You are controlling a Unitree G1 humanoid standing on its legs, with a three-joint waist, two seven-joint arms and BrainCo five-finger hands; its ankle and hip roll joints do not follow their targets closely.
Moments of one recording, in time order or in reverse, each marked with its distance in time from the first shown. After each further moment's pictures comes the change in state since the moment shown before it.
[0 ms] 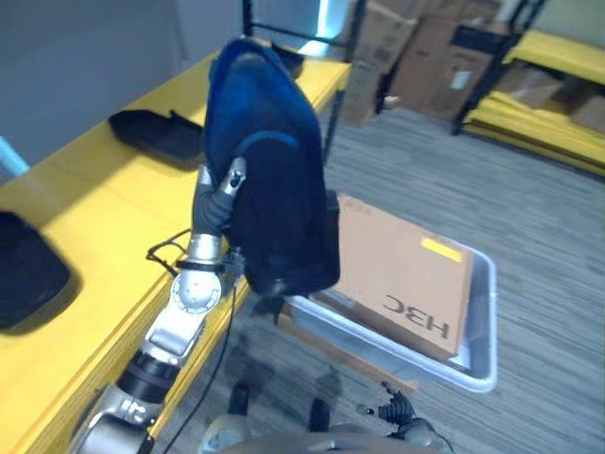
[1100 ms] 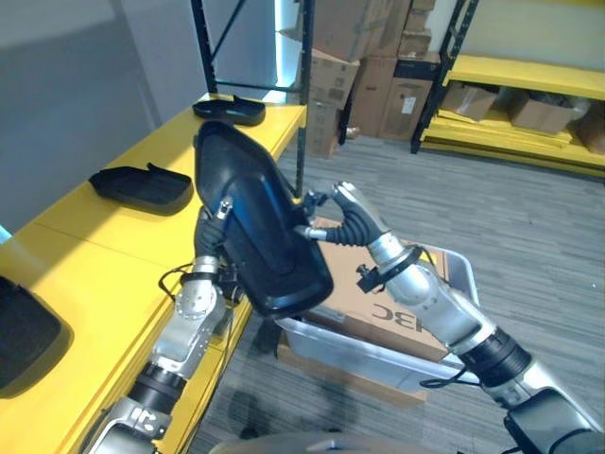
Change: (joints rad) left arm 0.008 -0.070 0.019 0.238 -0.237 0.141 -0.008; right arm -0.392 -0.384 0.185 -1.330 -0.169 -0.091 0.023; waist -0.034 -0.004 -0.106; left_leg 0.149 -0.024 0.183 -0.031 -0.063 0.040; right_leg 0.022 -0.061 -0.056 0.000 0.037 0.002
